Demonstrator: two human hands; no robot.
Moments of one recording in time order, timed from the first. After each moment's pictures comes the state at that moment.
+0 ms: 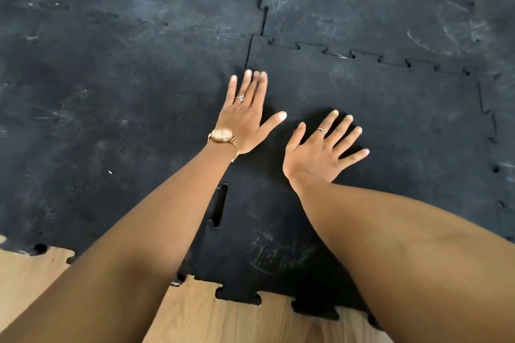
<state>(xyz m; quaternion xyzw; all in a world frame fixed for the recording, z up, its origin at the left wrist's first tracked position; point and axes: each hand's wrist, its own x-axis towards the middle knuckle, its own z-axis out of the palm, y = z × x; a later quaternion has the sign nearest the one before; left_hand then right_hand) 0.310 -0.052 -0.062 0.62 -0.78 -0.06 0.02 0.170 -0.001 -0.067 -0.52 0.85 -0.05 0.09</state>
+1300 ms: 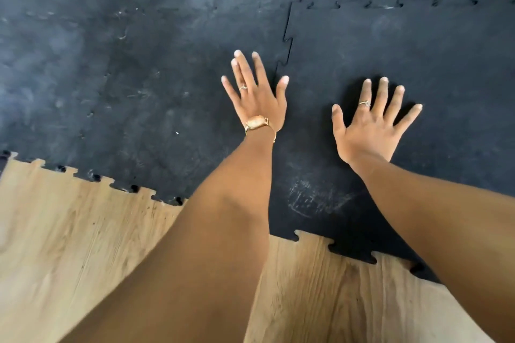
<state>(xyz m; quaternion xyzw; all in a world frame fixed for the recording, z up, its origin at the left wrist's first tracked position) 0.310 0.010 -0.050 0.85 -0.53 0.02 0.03 0.129 0.042 -0.062 -0.66 0.75 -0.06 0.07</state>
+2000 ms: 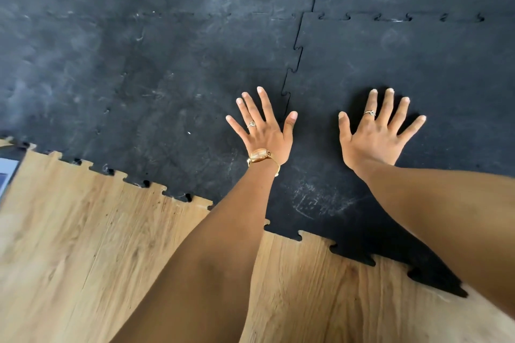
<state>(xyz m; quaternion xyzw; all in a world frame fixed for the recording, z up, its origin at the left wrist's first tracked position) 0.298 0.068 -0.046 0.85 -0.52 -0.06 0.03 0.129 0.041 -0.064 -0.66 0.75 -0.06 0.08</state>
